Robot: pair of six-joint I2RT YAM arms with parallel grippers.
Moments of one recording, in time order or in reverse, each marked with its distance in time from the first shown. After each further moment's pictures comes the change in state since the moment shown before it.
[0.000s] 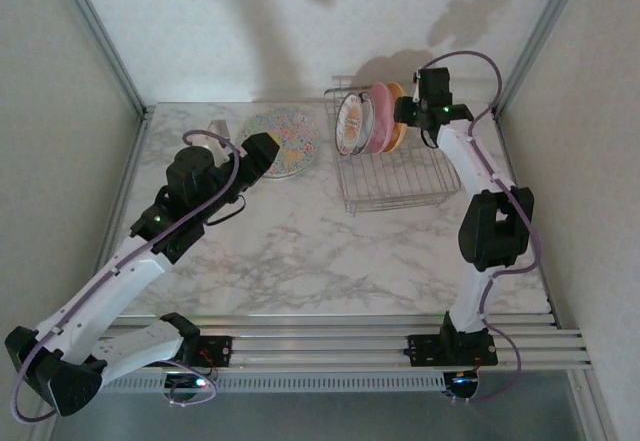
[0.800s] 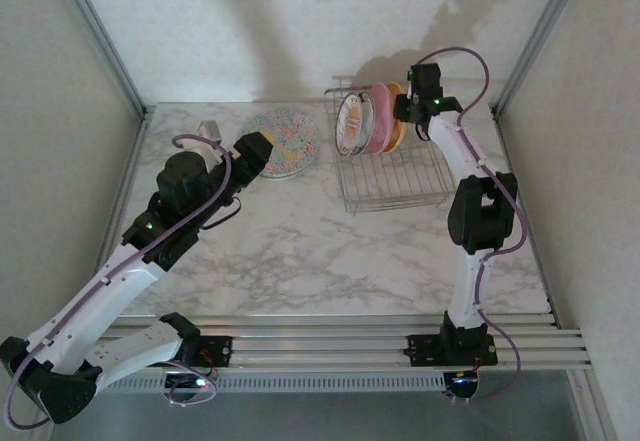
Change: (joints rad) left arm -0.020 -0.051 0.000 -0.002 -0.064 0.008; right arm 0.000 0.168 0.160 -0.029 0.034 -0.026
